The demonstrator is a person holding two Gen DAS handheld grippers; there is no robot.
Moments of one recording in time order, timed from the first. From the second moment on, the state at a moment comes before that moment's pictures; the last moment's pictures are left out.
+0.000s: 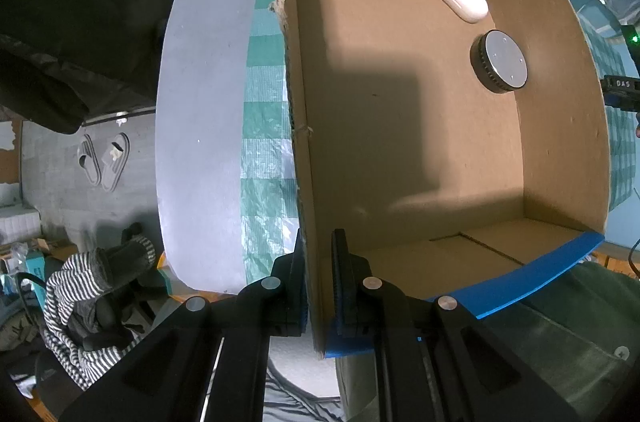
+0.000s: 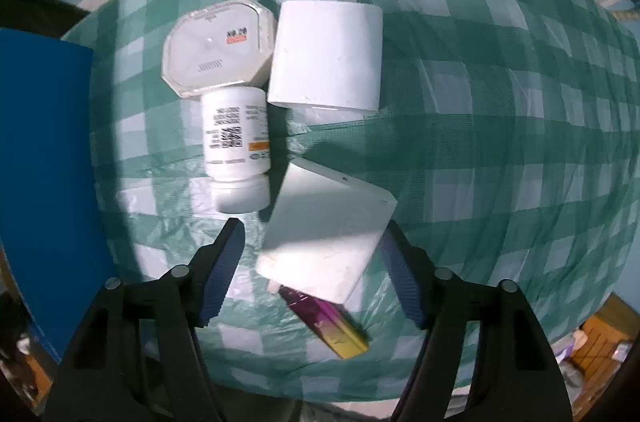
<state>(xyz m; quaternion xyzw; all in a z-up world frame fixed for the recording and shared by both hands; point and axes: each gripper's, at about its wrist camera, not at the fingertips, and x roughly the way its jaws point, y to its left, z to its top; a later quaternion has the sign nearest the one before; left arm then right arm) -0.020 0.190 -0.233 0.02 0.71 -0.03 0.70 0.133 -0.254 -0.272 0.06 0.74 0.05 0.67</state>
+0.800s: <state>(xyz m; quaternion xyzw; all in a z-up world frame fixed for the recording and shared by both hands) -0.022 0.191 -0.234 0.02 0.71 -0.03 0.70 0.130 -0.247 -0.273 -0.01 0.71 0.06 0.70</state>
